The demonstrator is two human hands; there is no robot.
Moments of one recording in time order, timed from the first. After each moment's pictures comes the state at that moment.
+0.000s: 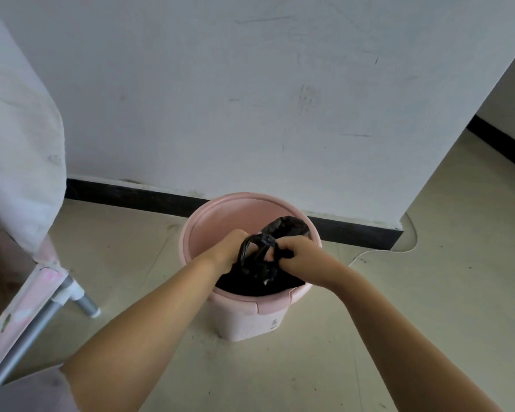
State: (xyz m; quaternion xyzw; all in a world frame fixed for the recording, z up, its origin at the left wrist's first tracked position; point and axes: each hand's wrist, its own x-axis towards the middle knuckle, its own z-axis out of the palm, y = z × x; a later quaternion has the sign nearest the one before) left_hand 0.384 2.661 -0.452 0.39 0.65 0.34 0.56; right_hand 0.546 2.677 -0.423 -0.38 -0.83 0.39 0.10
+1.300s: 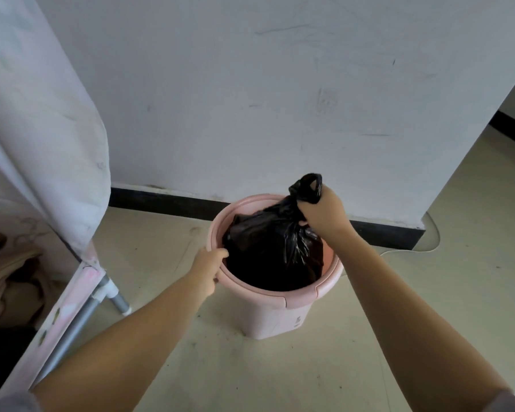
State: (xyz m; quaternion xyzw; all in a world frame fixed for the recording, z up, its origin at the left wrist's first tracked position) left_hand 0.310 2.625 -0.505 0.16 0.72 0.48 0.47; right_hand 0.506 2.700 -0.391 -0.52 -0.68 0.38 0.35
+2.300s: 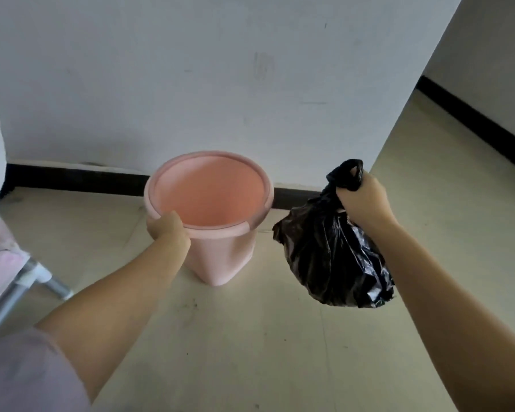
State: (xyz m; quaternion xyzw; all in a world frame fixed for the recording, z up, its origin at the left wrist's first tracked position) left_hand 0.378 2.660 -0.492 -0.05 0.66 0.68 0.31; right_hand 0.669 2.690 -0.391 -0.63 -0.64 0.27 0.35
